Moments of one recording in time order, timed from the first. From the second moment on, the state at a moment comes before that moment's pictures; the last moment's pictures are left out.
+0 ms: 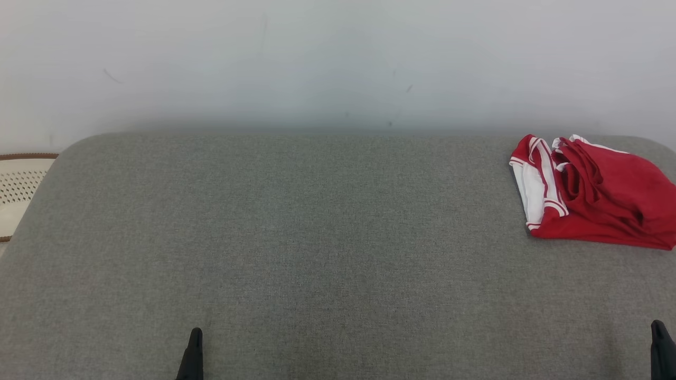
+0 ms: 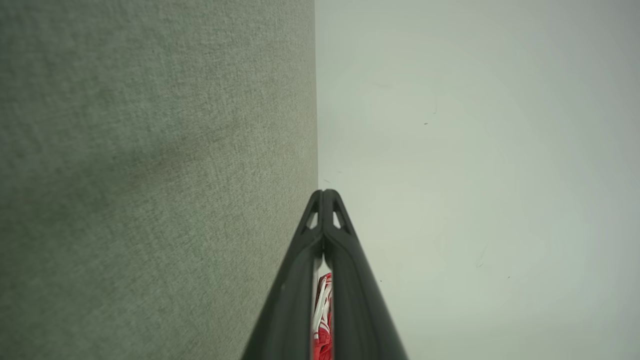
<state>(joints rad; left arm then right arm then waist) -0.11 0.05 -0.16 0.23 -1.64 -0.13 -0.07 0.05 -0.18 -0.22 0.13 1.76 0.13 0.15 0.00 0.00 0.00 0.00</state>
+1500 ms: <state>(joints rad) -0.11 0.05 -0.16 0.23 -1.64 -0.13 -0.07 0.04 -0.17 -0.23 0.13 1.75 0.13 0.16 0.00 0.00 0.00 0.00</state>
